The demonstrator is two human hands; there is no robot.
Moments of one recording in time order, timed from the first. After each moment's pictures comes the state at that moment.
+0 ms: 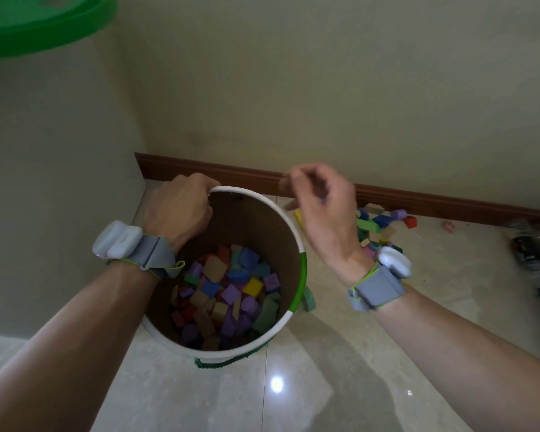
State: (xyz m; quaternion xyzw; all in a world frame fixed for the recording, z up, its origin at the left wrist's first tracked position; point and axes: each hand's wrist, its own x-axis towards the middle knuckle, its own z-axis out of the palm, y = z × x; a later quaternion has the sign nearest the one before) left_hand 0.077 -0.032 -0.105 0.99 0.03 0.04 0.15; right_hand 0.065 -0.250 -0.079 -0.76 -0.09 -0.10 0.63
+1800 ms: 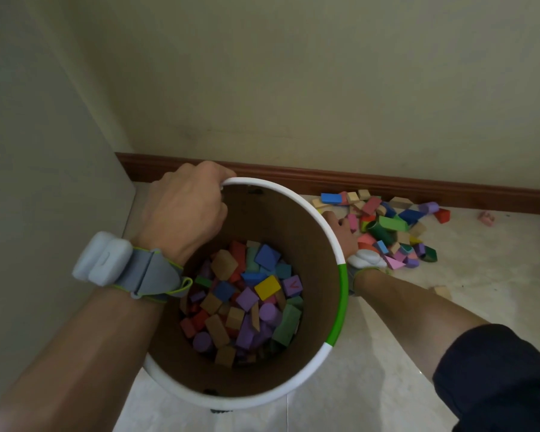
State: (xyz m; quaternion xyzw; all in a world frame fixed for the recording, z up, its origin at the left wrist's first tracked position) left_hand 0.121 -0.035 -0.108 0.99 0.00 0.04 0.14; right_hand 0.162 -0.301 -0.295 -0.99 -0.03 0.04 0.12
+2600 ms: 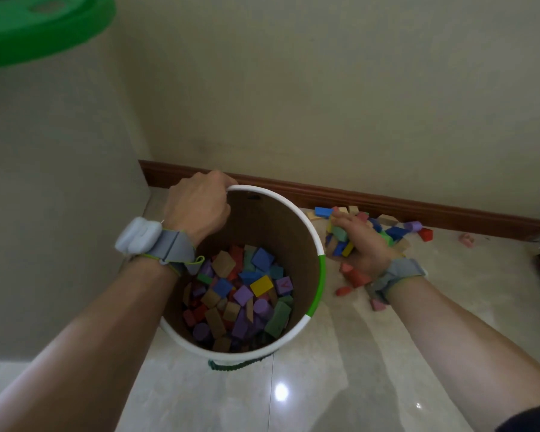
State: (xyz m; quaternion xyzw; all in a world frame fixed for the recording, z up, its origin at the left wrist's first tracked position) left_hand 0.111 -0.046 -0.101 0.99 0.04 0.03 0.14; right_hand 0.153 -0.337 -0.194 -0.63 0.28 0.21 0.70
